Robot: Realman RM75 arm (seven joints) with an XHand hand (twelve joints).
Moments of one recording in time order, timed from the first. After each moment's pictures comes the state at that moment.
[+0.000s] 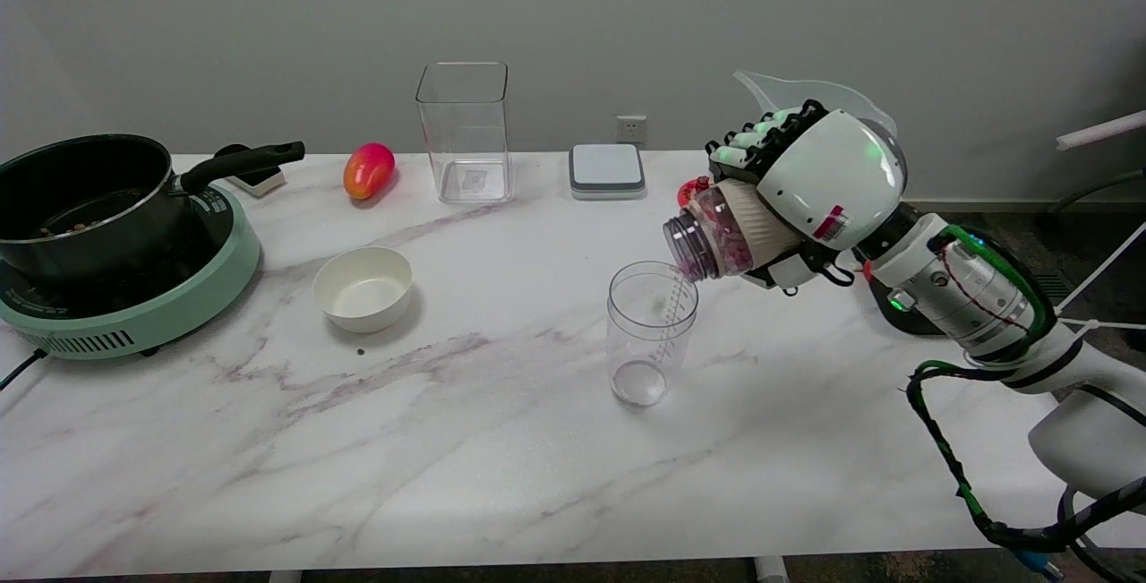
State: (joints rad) arm -0.36 -0.75 -1.47 1.62 0.11 0.84 0.24
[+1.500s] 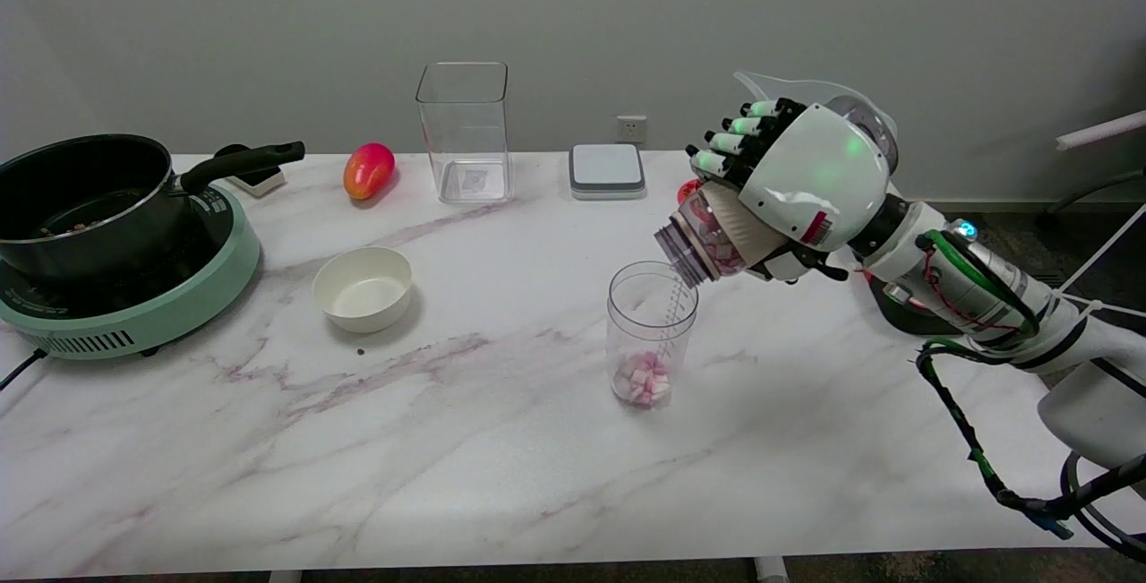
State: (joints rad) arm -0.31 -0.74 -1.40 1.64 -0.12 0.86 0.30
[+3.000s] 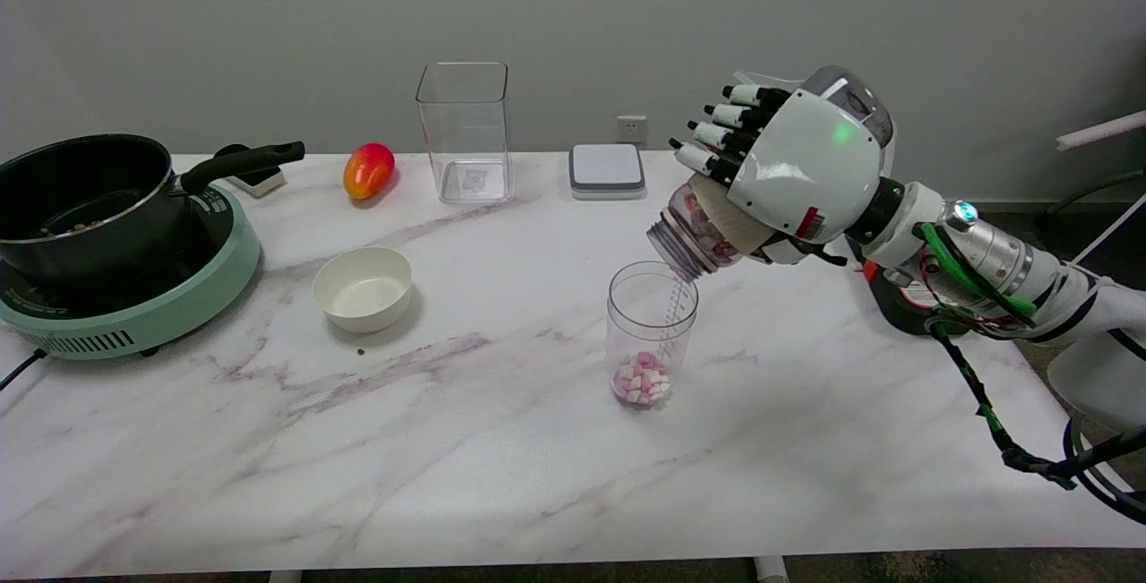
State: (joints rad) arm -0.26 -0.72 -1.34 1.67 -0.31 0.90 0.38
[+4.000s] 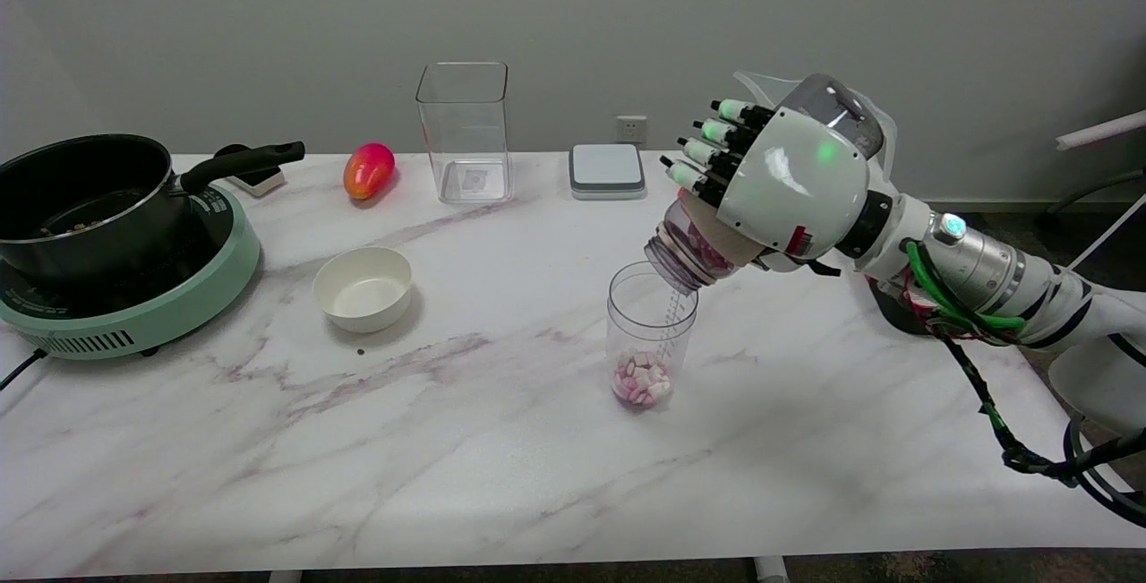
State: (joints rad) arm -0.26 -0.74 -1.32 1.69 -0.42 0.90 0.39
